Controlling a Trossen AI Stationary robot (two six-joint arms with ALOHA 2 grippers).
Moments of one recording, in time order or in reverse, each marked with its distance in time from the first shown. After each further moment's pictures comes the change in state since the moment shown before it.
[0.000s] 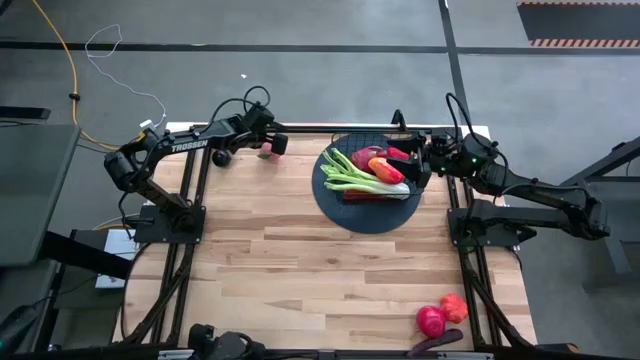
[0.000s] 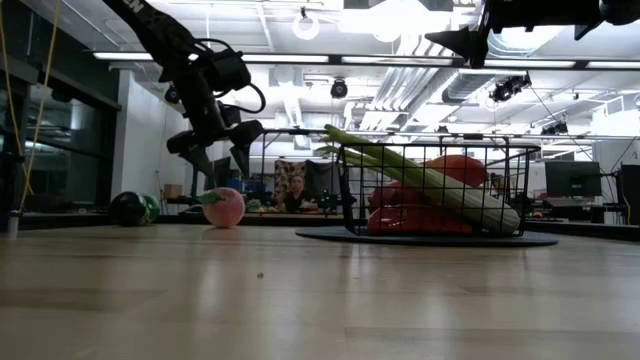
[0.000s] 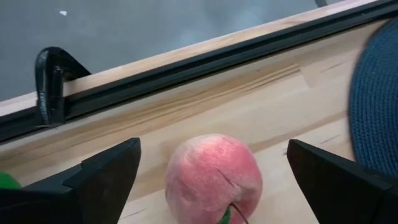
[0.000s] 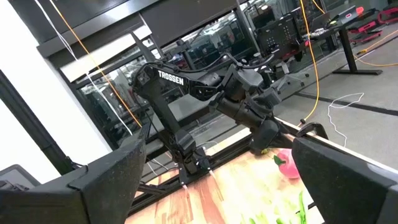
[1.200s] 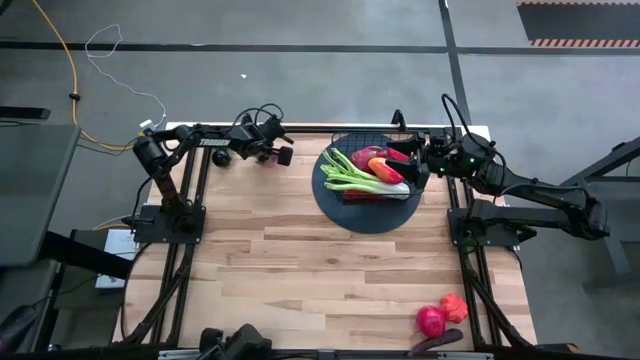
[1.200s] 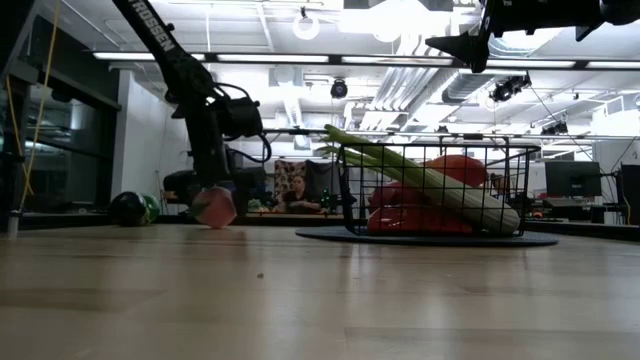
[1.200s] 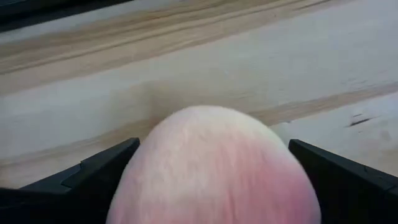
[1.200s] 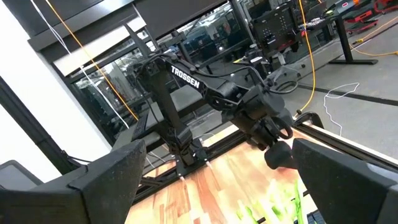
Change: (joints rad) left arm -0.010 0.246 -0.001 0.013 0.041 -0.138; right arm 0.000 0.000 0.000 -0.042 0.000 0.002
